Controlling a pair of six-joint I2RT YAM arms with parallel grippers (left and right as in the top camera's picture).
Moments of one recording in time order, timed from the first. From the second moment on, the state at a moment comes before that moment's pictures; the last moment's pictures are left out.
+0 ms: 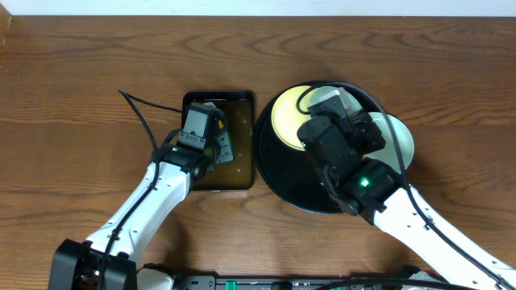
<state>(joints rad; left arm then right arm) -0.32 1.43 0.83 -0.43 0.02 -0.51 0.72 1.31 1.01 -0.53 0.99 -0.13</state>
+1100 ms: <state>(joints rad) -0.32 1.43 0.83 -0.43 0.02 -0.51 -0.53 1.55 1.01 -0.56 0.26 0.65</state>
